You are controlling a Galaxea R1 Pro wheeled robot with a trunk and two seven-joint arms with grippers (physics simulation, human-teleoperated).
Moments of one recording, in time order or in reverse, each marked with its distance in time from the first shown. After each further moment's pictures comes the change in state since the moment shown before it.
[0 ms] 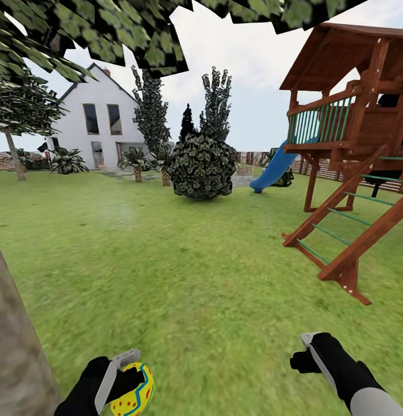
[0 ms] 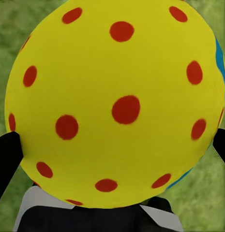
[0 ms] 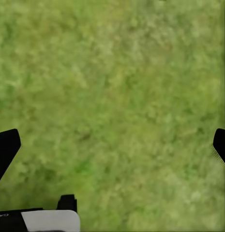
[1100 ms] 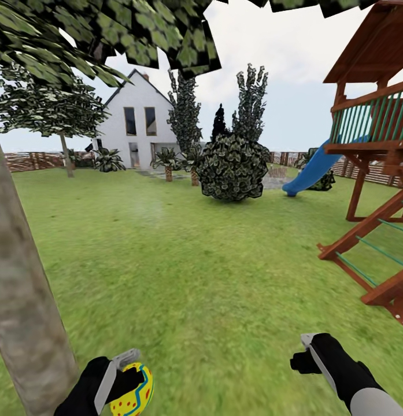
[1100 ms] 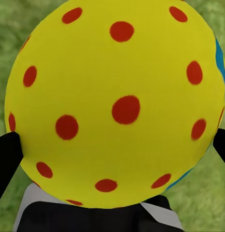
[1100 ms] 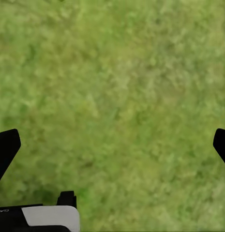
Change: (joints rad) left arm 0.000 0.000 0.003 0.001 0.000 -0.001 0.000; right arm 0.000 0.000 0.002 0.005 0.000 -0.002 -0.001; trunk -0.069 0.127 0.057
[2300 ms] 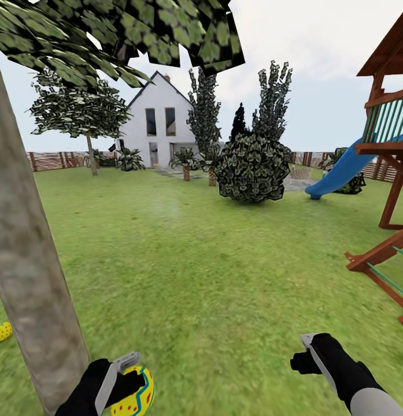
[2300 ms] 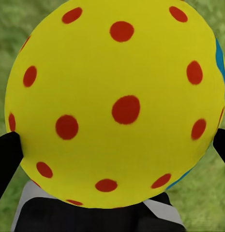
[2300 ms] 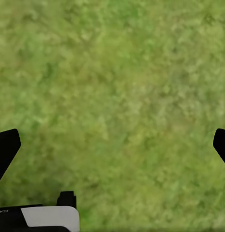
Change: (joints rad) left arm 0.000 -0.001 0.000 0.022 0.001 0.001 -0.002; right arm 0.000 0.000 0.000 0.002 0.000 0.002 -0.002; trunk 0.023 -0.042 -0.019
